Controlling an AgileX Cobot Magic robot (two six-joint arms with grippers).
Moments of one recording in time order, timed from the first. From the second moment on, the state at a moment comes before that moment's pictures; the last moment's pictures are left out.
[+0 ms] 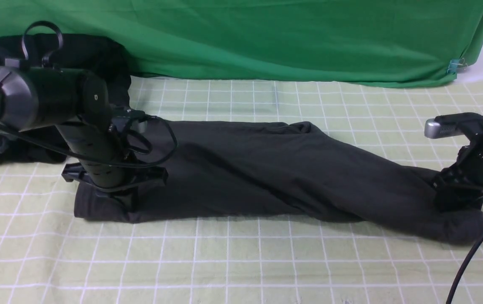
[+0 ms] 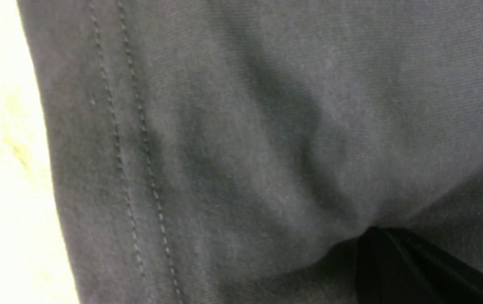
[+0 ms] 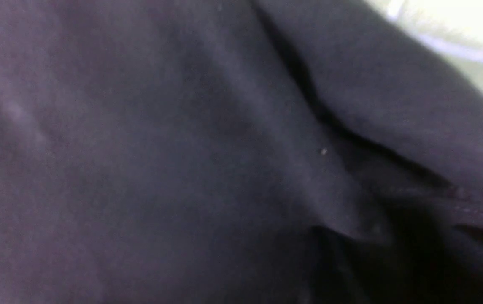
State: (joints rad) right arm -0.07 2.00 -1.36 0.20 0.90 -0.41; left arm -0.20 1.93 -1.28 -0.03 0.81 -0.08
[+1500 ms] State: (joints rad) right arm -0.15 1.82 -1.58 0.12 1.19 -0.24; left arm -0.19 1.73 -1.25 -0.07 0.82 -0.09
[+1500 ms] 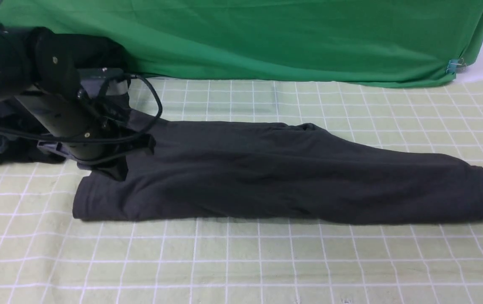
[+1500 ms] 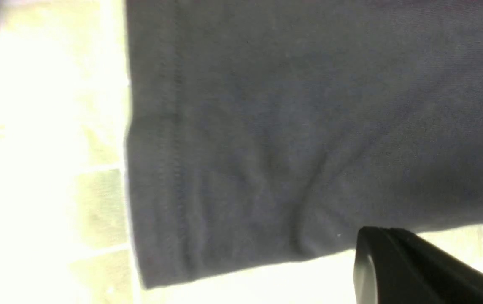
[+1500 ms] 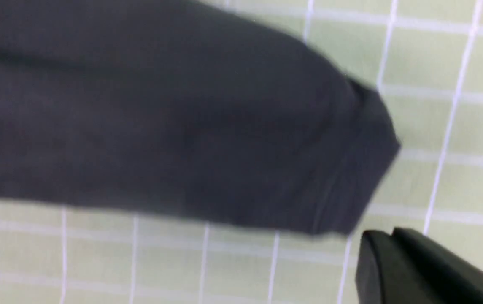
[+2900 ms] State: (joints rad) right arm -0.18 1.94 -1.45 -0.13 1.18 -0.09; left arm -0.19 1.79 -1.22 0.00 0.86 -0.13
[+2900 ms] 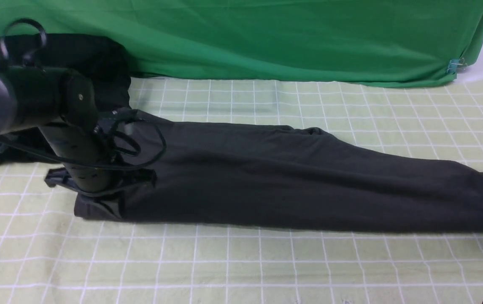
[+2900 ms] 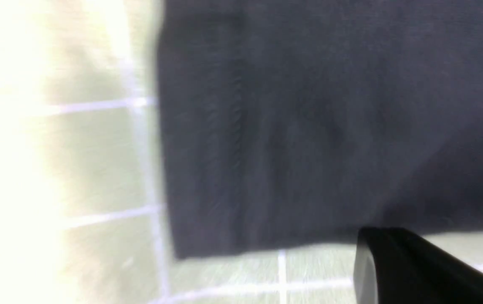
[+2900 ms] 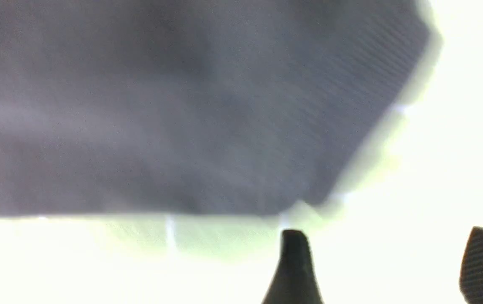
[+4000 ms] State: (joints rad) right arm 0.30 2.27 -1.84 0.33 0.78 -0.30; left arm -0.19 2.00 -1.38 -0.03 0.84 -0.26
